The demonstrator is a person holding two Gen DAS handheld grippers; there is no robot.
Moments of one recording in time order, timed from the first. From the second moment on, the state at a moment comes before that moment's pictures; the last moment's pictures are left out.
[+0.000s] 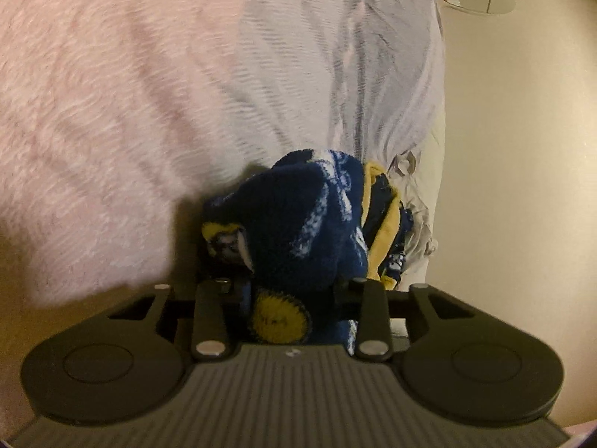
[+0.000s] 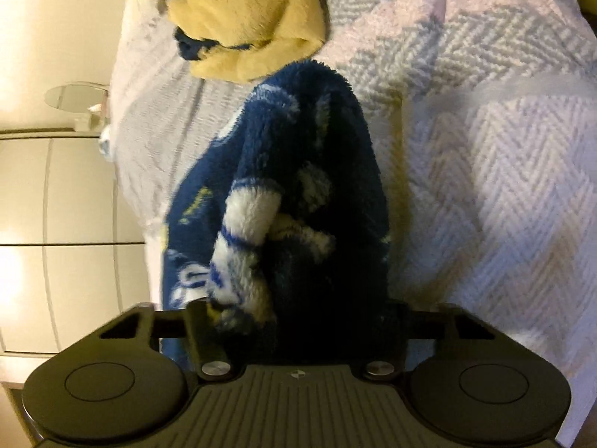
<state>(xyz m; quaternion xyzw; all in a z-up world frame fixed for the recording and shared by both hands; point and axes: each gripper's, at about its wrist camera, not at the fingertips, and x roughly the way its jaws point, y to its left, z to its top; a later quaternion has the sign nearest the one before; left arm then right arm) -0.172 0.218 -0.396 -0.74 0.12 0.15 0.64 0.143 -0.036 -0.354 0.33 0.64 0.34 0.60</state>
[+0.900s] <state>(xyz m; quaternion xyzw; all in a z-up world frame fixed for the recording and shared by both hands) -0.476 0.125 -0.224 -0.67 -0.16 0.35 0.64 -0.048 0.088 -0.225 0.23 0.68 0.57 0.39</state>
